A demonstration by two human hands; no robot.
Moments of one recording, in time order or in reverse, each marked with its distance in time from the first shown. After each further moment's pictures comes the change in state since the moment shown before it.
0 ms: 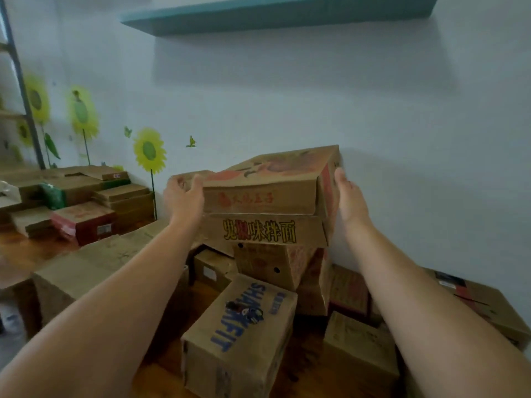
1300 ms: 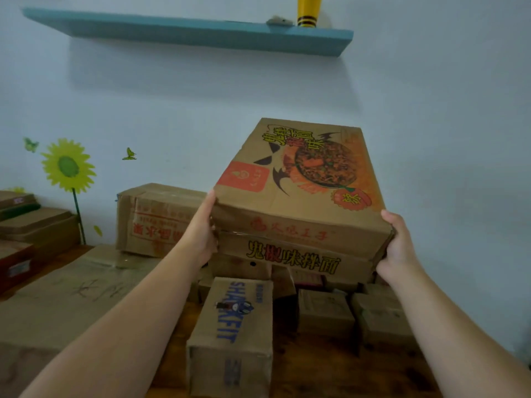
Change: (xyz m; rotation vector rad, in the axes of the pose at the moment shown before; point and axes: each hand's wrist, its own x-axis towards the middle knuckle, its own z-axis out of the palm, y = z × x) left_hand -0.034 0.011 -0.047 -0.568 -0.988 -0.422; right_hand -0.147 -0.003 -0.061 0.464 0.240 0.012
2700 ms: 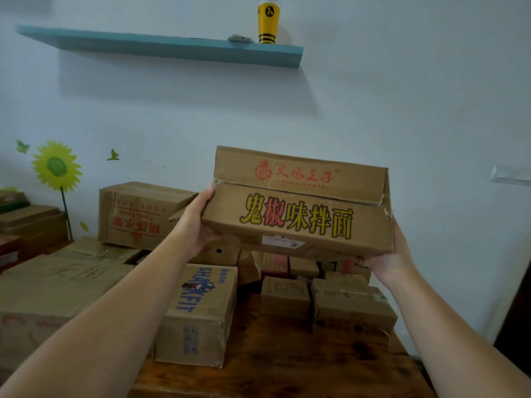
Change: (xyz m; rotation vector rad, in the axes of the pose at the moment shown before) left_hand -0.095 -0.024 0.100 -0.024 -0.105 0.121; right_hand -0.081 -0.071 -0.110 -0.033 0.082 -0.039
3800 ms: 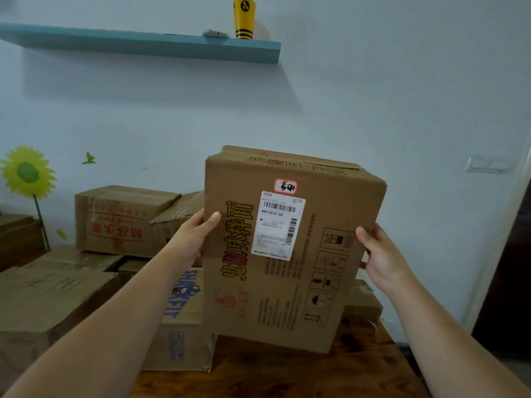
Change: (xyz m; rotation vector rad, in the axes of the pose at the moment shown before) left_hand 0.008 -0.034 0.005 0.328 -0.097 -0.004; right_hand -0.003 0.005 -0.035 -0.228 -0.100 -0.098
